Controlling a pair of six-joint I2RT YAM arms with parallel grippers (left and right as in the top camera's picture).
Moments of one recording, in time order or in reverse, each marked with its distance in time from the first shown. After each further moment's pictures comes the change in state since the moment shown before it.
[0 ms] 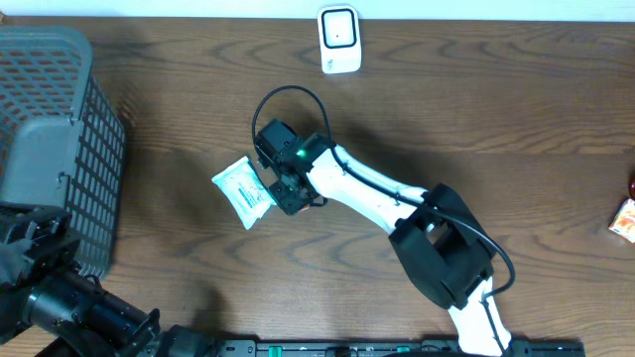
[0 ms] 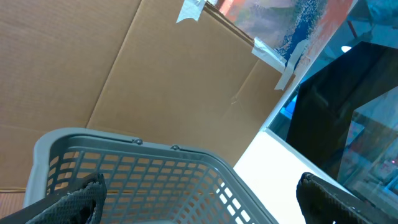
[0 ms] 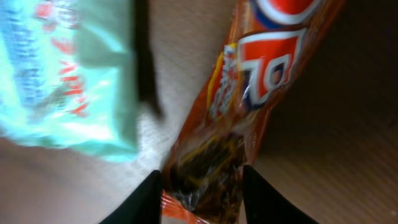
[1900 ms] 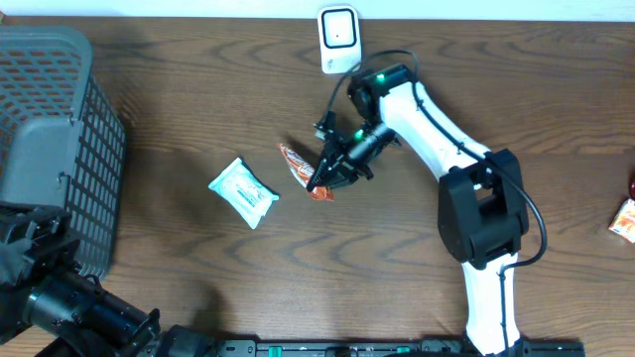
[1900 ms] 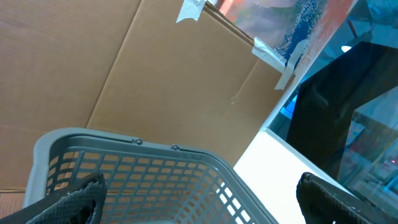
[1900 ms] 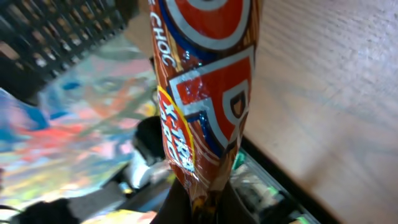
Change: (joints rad) left arm 0.000 0.000 0.000 0.000 0.000 0.000; right arm -0.380 0.055 0.197 -0.632 -0.986 -0.041
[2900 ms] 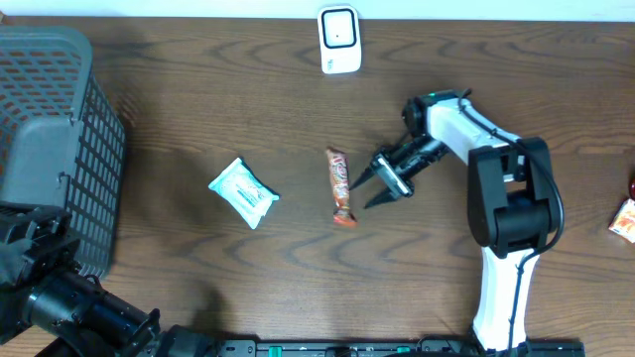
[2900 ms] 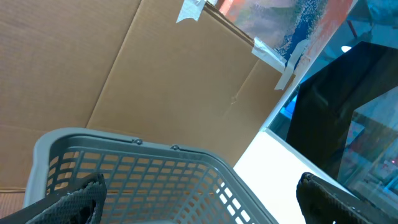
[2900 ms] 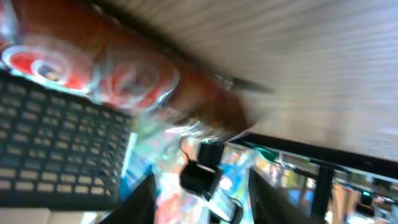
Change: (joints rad) left arm 0.000 0.000 0.000 0.000 0.000 0.000; right arm -0.225 0.000 -0.293 0.160 0.113 0.581
